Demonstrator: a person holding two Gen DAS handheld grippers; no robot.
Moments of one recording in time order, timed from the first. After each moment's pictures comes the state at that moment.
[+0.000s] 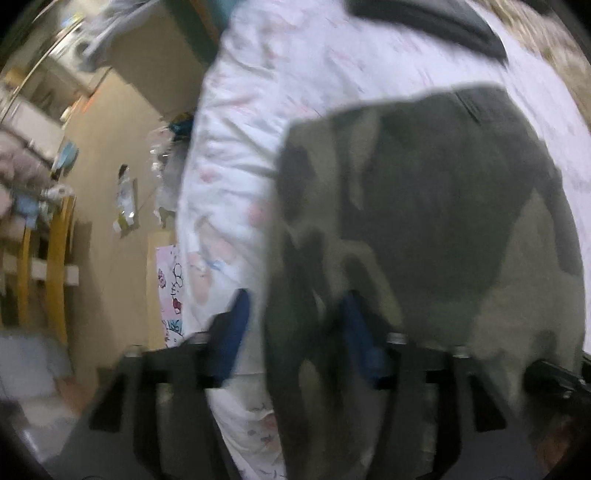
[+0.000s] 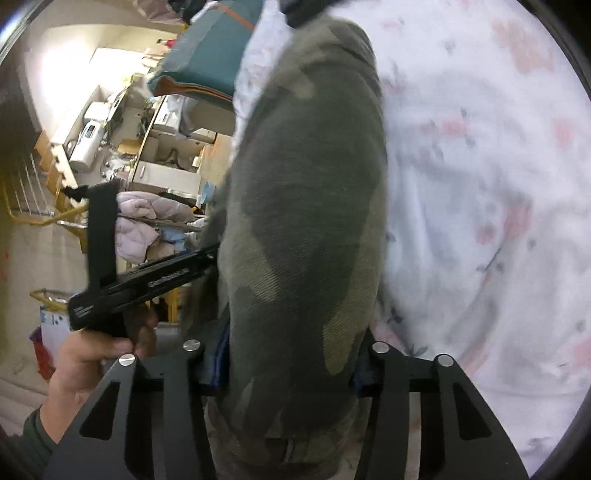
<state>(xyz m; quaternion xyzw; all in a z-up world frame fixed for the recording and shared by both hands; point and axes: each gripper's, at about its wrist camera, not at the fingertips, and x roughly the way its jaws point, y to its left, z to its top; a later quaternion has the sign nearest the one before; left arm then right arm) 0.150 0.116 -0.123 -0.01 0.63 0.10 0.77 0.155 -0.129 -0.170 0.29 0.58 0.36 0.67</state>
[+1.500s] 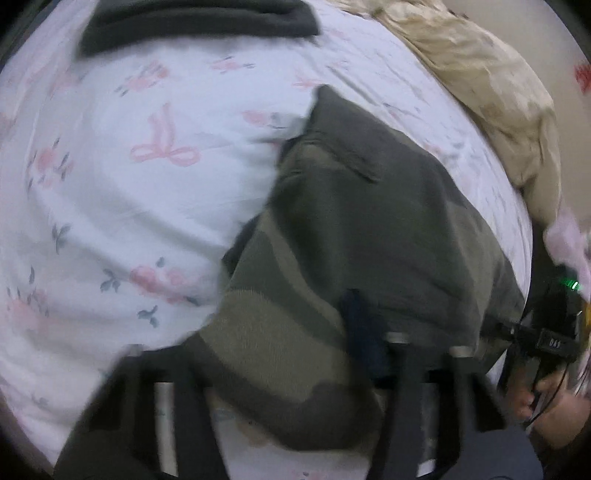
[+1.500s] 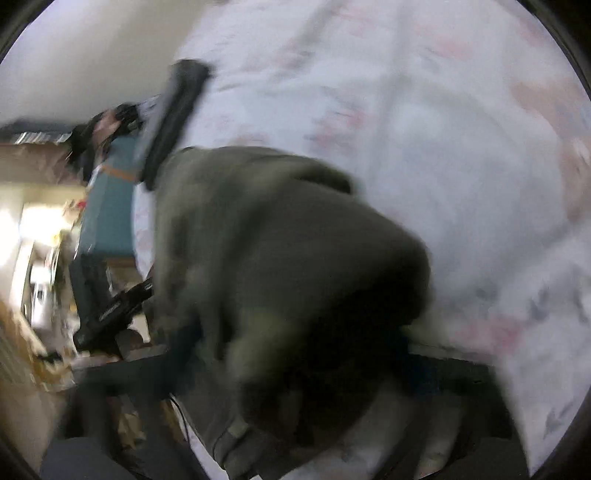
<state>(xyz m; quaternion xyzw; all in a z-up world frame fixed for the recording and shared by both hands) 0.275 -0.005 -0.164 0.00 0.62 -0.29 0.73 0.139 -0.274 -0.194 0.42 0.52 0.08 0.74</state>
